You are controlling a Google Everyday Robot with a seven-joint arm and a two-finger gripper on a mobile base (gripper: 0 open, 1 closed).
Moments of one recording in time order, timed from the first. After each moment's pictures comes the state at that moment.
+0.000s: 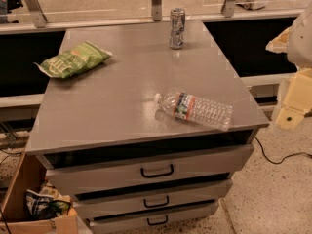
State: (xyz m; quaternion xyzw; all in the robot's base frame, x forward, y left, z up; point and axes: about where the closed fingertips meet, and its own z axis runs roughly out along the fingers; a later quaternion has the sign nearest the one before) arm 0.438 -0.217 0.976 -0.60 0.78 -0.03 0.16
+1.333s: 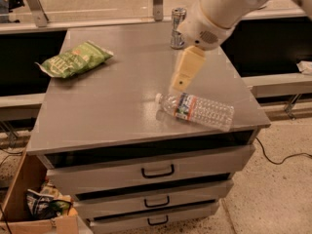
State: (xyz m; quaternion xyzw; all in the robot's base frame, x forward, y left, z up) arm 0.569 -0.059 0.952 -0.65 0.71 0.04 0.27
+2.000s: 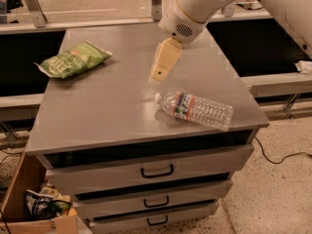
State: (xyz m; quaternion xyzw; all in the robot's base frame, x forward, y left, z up) arm 0.605 -0.012 0.949 -0.65 0.70 0.07 0.28
